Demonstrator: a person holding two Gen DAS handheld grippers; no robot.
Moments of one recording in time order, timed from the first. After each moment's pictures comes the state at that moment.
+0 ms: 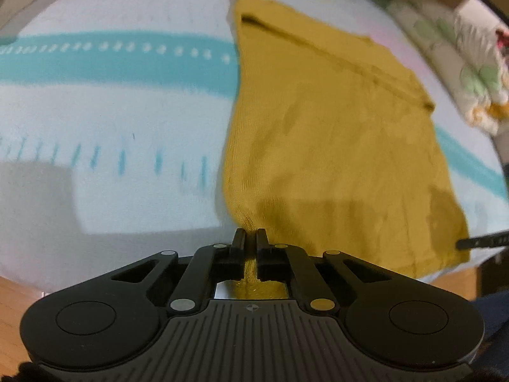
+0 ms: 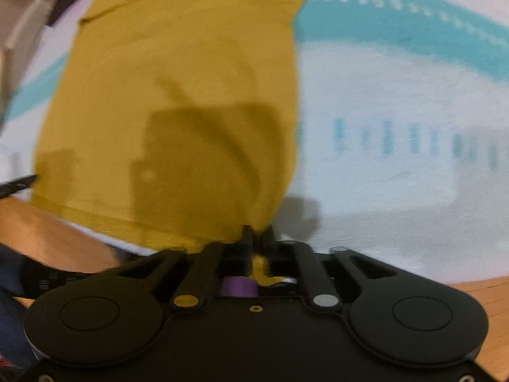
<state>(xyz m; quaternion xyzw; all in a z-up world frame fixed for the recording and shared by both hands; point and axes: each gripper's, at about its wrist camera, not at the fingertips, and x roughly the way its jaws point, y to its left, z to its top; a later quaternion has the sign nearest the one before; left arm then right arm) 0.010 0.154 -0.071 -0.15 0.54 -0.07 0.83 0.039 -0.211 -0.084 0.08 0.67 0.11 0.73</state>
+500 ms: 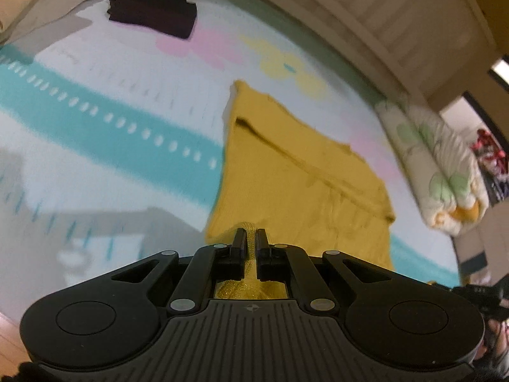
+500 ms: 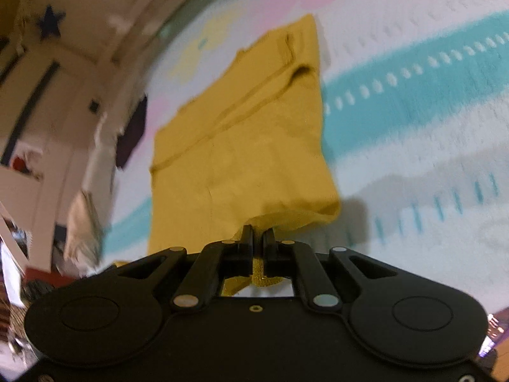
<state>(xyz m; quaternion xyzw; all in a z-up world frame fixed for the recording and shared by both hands) 0.040 0.182 -0.022 -0.28 0.42 -0.05 0.86 0.059 -0.268 -0.040 0.32 0.51 0.13 0.79</state>
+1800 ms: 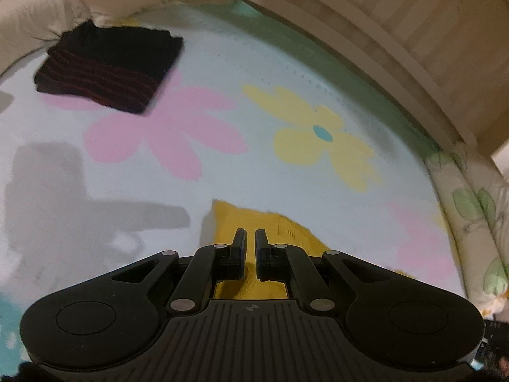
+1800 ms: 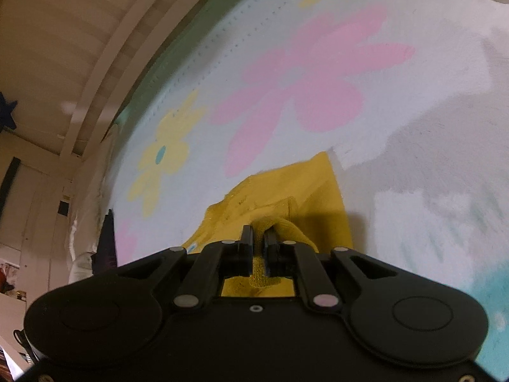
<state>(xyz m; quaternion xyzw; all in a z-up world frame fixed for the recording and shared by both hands) 0.292 0.164 -0.041 -0.25 0.41 0.02 0.87 0.292 -0.295 -0.078 0.37 0.46 0.04 0.81</state>
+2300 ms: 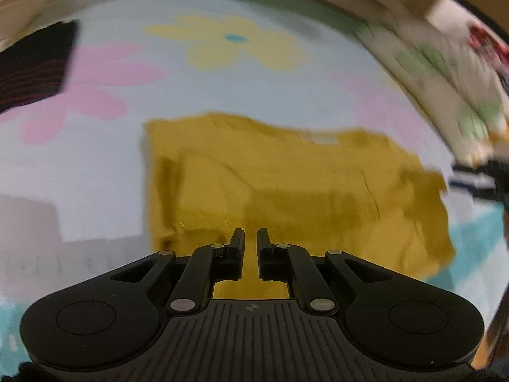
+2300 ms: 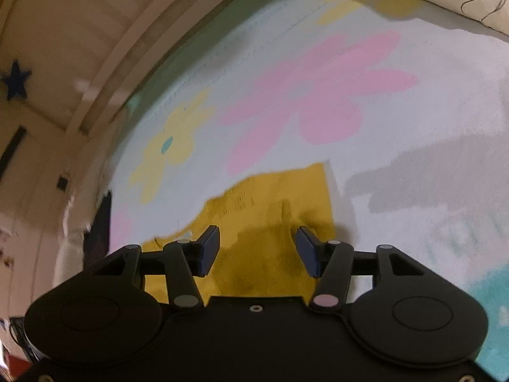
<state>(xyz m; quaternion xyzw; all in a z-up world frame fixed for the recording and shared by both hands) 0.246 0.112 -0.051 -0.08 0.50 -0.15 0.85 0.267 -0.302 -0.054 0.31 0.46 0.06 0.83</state>
